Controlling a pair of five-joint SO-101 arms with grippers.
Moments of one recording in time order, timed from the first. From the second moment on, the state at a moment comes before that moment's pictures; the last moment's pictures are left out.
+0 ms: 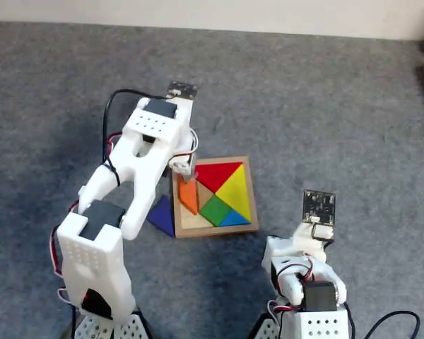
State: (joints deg) left arm 11.3 21.4 -3.6 80.3 13.1; right arm -8.8 -104.5 95.8 71.2 -8.1
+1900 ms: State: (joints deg) left arm 8.5 3.3 26.1 72.7 8.7; right arm -8.8 -104.5 95.8 71.2 -8.1
